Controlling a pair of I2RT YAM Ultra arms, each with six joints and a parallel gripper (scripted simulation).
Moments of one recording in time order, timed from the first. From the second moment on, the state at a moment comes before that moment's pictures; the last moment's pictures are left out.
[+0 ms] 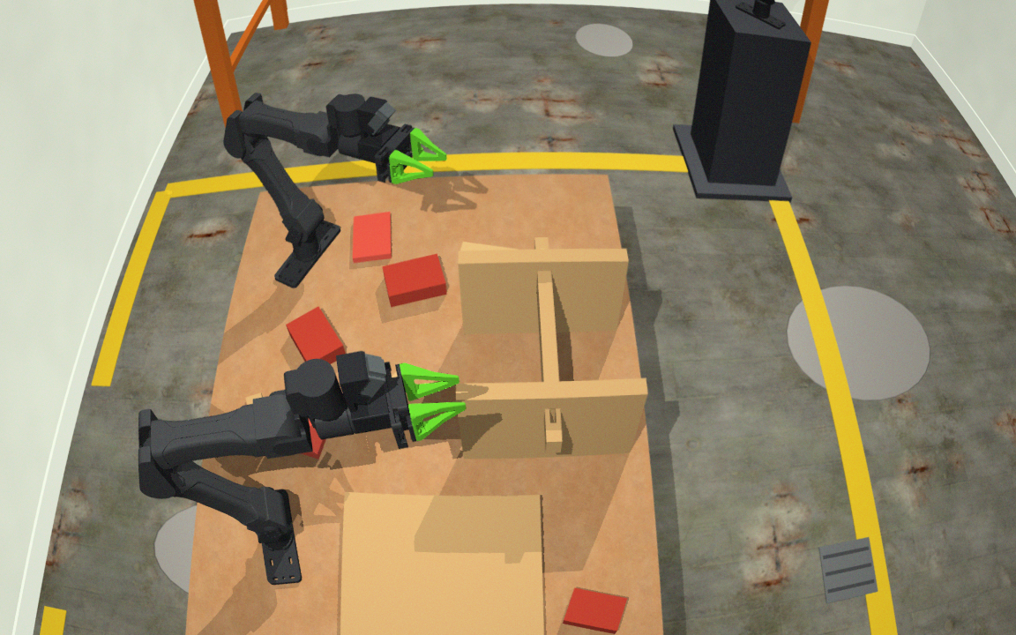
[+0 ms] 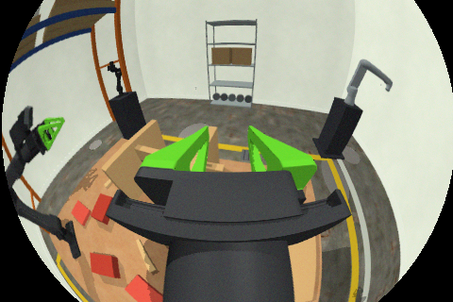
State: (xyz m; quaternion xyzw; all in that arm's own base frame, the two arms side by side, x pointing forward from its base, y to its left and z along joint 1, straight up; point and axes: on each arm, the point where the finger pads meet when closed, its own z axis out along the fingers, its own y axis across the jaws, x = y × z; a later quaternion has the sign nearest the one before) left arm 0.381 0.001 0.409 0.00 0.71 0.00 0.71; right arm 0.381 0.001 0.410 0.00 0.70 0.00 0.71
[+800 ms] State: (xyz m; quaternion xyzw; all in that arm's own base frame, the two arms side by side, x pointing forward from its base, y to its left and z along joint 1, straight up) left arm 0.381 0.001 0.409 0.00 0.71 0.00 0.71; right arm 0.400 0.071 0.343 -0.06 0.81 0.05 0.59
